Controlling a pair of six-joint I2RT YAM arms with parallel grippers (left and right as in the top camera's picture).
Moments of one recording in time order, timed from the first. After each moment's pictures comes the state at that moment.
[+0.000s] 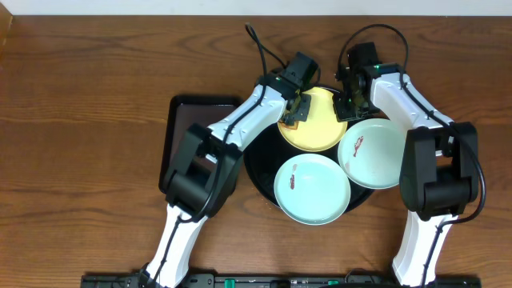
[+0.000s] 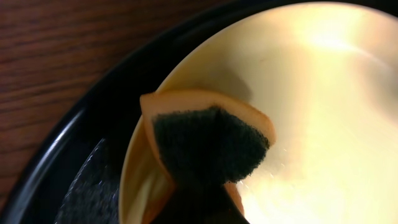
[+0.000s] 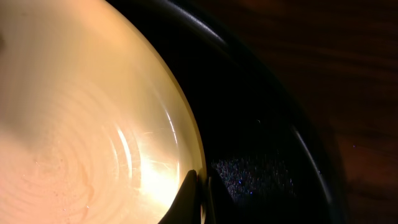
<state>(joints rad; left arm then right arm) -0.60 2.28 1.78 -0.67 -0.01 -0.35 0.17 2.12 1.55 -0.80 -0.03 -0.01</state>
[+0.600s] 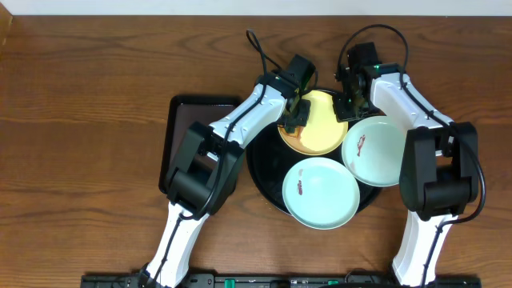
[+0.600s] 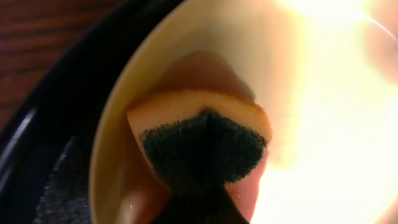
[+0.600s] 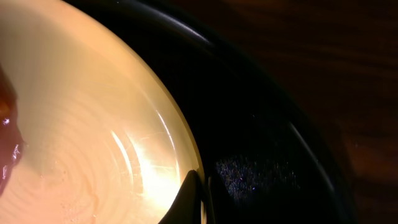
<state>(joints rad) -0.59 2.30 1.79 -0.76 0.12 -0.35 0.17 2.12 1.55 -0.80 -0.03 -0.02</state>
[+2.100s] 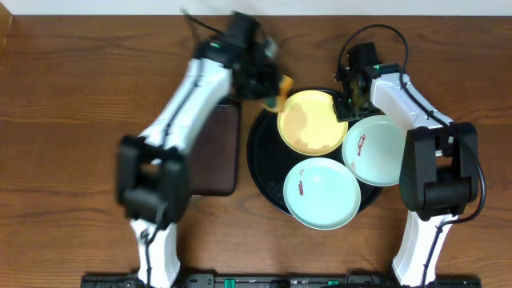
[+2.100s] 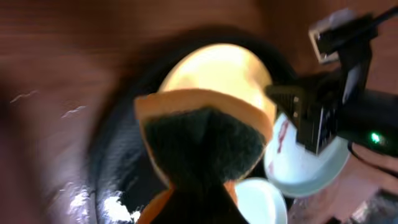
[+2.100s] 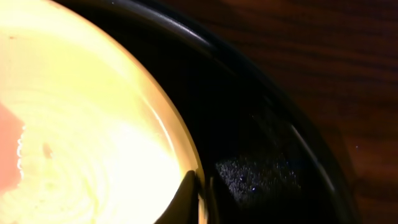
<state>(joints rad) -0.34 2.06 1.84 -0.94 0.49 -0.36 0.17 2.12 1.55 -0.80 -0.03 -0.02</state>
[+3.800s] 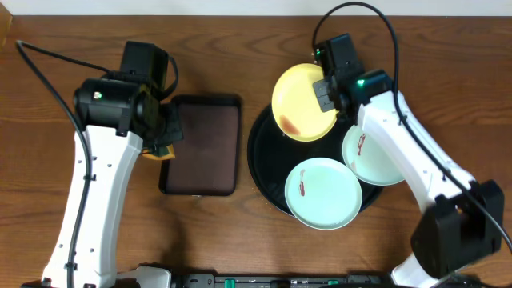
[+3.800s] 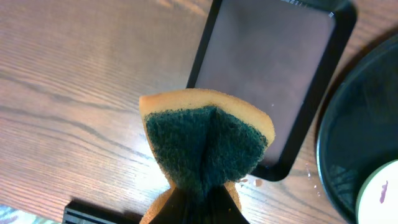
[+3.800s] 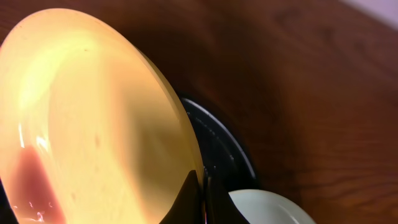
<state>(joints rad) -0.15 1.47 1.64 -1.49 -0.16 -0.38 0.40 1.80 1.51 -0.74 0.30 -0.01</state>
